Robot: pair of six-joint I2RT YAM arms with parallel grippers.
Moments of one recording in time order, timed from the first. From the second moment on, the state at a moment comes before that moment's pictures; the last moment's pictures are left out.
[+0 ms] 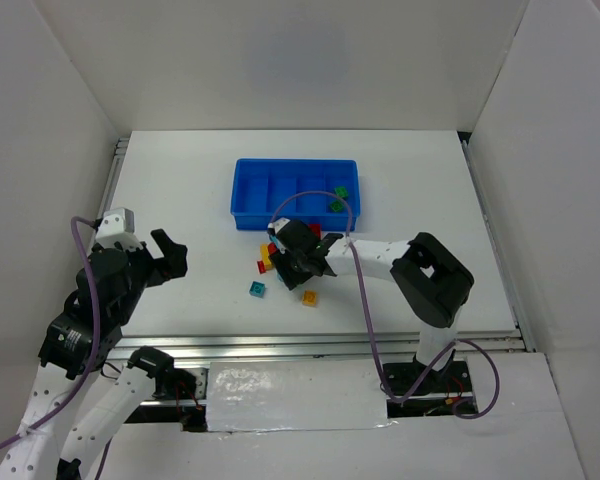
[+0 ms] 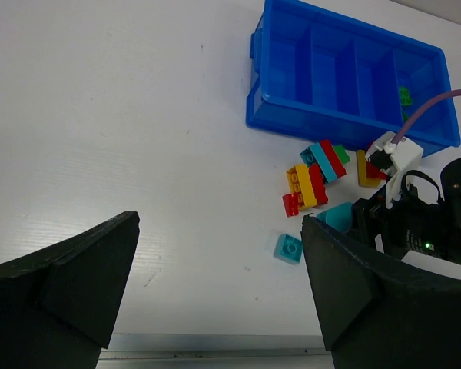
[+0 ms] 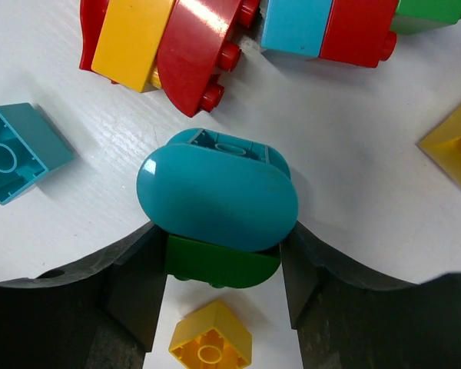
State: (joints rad) left arm -0.34 0.51 0.91 -0.77 -0.30 -0.42; right arm 0.85 1.82 1.10 -0.27 0.06 0.19
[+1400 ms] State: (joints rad) left arm -0.37 0.83 0.72 -0.19 0.66 -0.93; right arm 1.02 1.23 1.08 -0.28 -0.12 0.17
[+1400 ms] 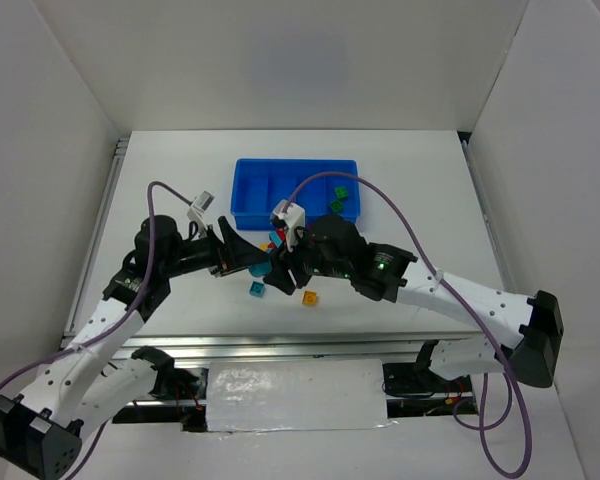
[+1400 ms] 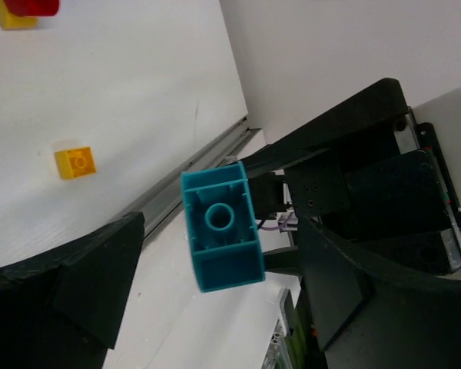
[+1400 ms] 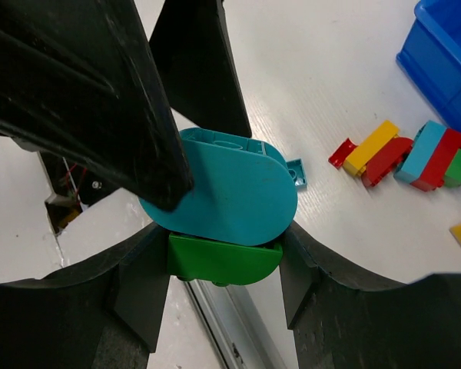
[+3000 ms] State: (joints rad) left arm -0.44 0.82 1.08 -0.87 -0.46 -0.63; right arm 1.05 1.44 0.96 -0.38 0.23 0.59
